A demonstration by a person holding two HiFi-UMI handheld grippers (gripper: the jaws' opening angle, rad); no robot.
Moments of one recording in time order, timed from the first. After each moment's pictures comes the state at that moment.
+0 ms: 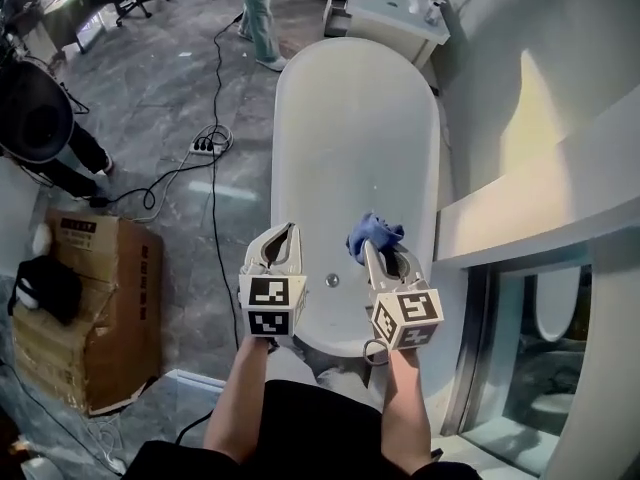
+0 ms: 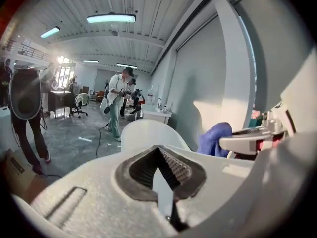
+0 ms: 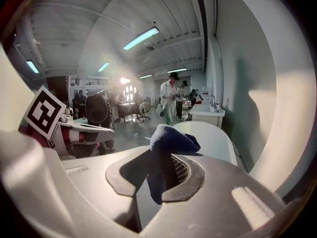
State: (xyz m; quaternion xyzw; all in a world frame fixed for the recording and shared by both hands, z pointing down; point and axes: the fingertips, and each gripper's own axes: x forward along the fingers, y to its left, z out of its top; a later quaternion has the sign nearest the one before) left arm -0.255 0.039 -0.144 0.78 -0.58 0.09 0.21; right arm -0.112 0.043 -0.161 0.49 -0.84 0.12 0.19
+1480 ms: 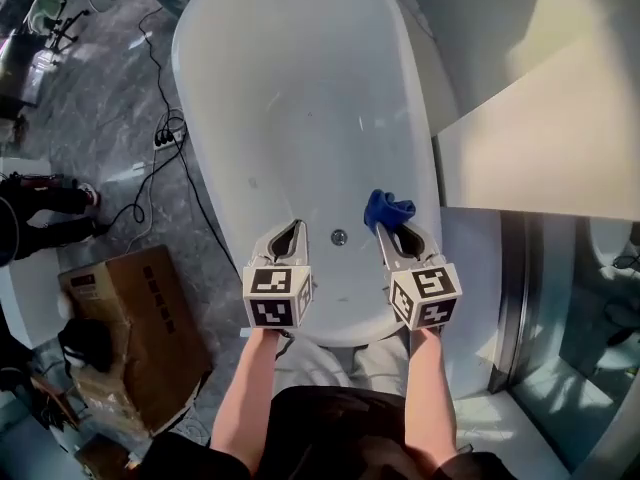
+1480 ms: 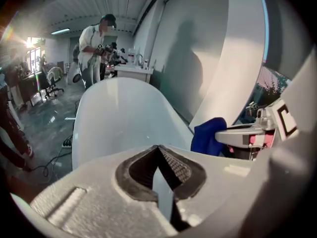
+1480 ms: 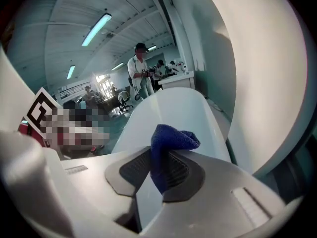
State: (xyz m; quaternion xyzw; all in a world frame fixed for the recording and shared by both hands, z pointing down) left arm -0.025 -0.028 0.060 0.79 -0.46 0.28 0.30; right arm 0.121 -0.010 0.053 0.53 -0.77 0.32 0.19
